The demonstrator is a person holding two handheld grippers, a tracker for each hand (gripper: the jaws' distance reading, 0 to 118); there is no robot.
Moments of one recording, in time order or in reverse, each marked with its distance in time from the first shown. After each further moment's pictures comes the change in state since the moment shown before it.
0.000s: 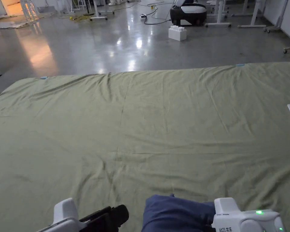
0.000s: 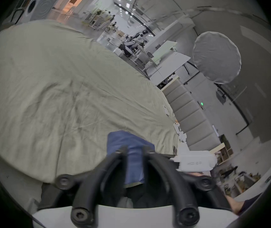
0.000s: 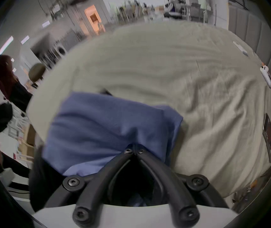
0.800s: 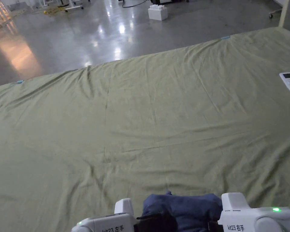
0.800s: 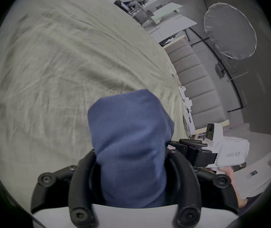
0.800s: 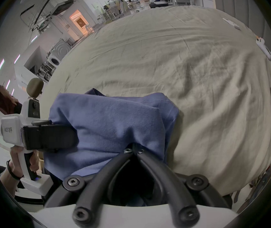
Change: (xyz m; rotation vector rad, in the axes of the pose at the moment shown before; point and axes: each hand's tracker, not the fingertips) left arm -0.021 -0.016 -0.181 -0.439 -0.064 -0.026; right arm 0.020 -0.006 0.005 0.038 0.103 -0.197
